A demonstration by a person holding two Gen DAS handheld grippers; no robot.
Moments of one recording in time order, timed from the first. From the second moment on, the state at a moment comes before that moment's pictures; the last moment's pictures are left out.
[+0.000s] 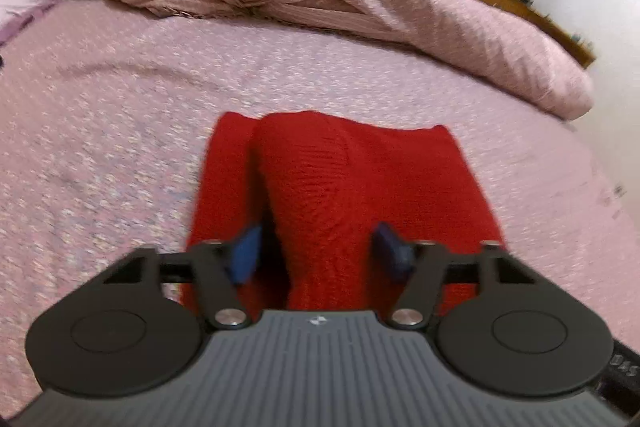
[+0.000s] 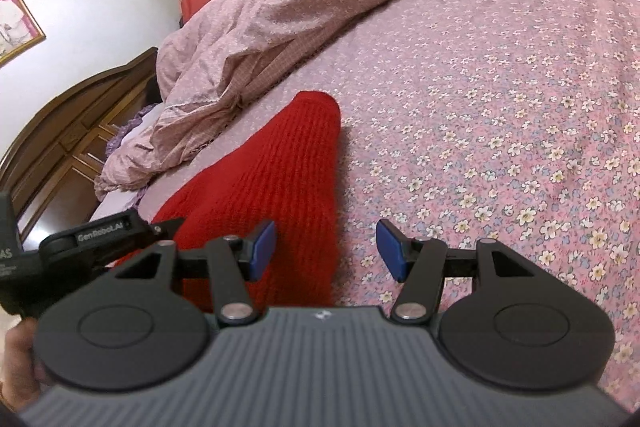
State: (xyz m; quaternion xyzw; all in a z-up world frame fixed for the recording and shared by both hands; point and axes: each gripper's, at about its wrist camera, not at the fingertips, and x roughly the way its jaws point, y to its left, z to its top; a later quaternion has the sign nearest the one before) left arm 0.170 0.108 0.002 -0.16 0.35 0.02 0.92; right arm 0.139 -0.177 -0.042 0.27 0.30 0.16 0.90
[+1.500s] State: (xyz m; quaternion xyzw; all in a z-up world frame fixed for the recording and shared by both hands) left arm 0.132 0.183 -0.018 -0.19 0.34 0.06 0.92; right arm 0.204 -0.145 -0.058 0.29 0.38 0.32 0.82
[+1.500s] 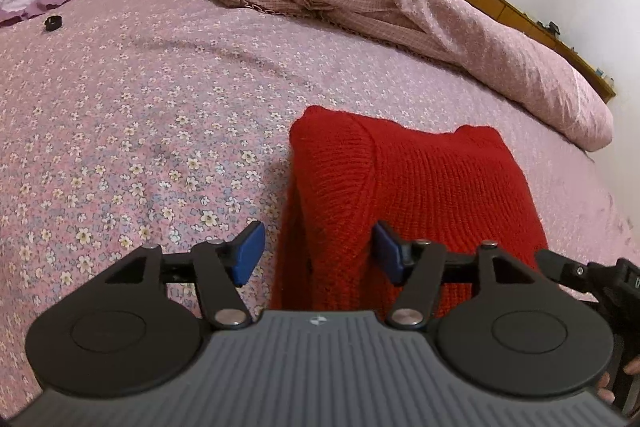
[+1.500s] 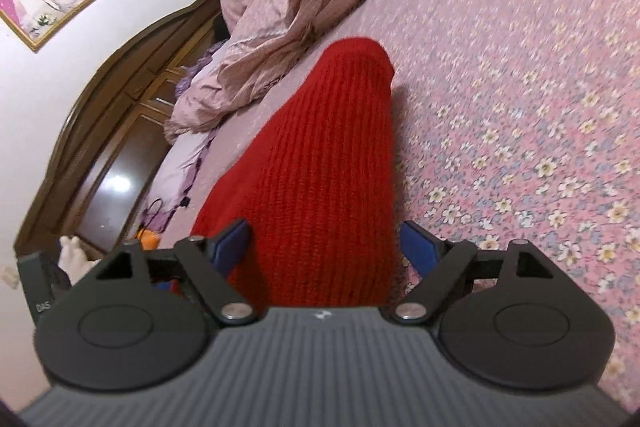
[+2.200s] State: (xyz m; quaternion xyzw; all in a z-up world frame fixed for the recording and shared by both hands) left arm 0.122 0.179 -0.020 -0.25 0.34 0.04 0.91; right arm 0.192 -0.155 -0.026 0.39 0.34 0.35 0.78
